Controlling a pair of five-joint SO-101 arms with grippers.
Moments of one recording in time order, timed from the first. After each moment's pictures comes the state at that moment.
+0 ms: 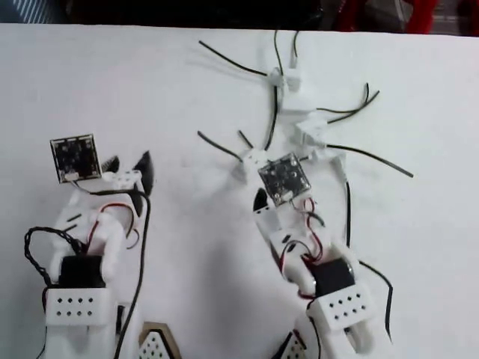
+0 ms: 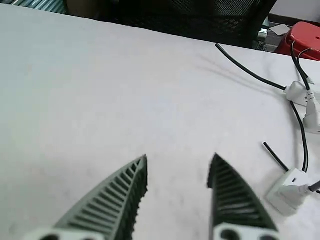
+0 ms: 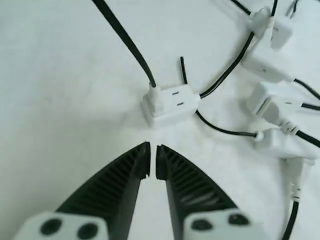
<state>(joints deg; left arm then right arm) -6.5 -71.7 72.1 38.4 8.3 -21.1 -70.4 78.5 34.1 12.5</state>
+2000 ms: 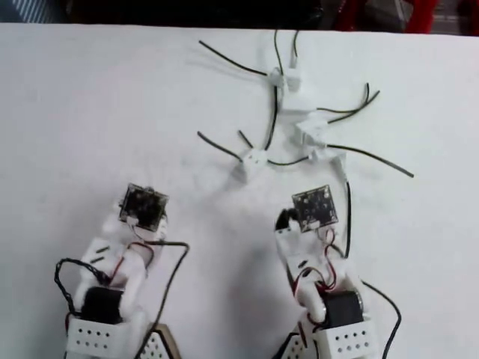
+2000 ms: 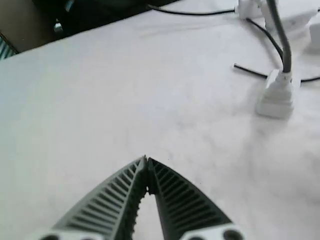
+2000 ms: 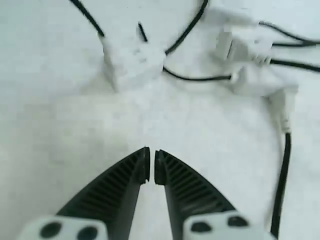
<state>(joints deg) 2.3 -103.6 97.1 46.4 -14.3 -13.4 -102.5 96.3 53.8 8.2</state>
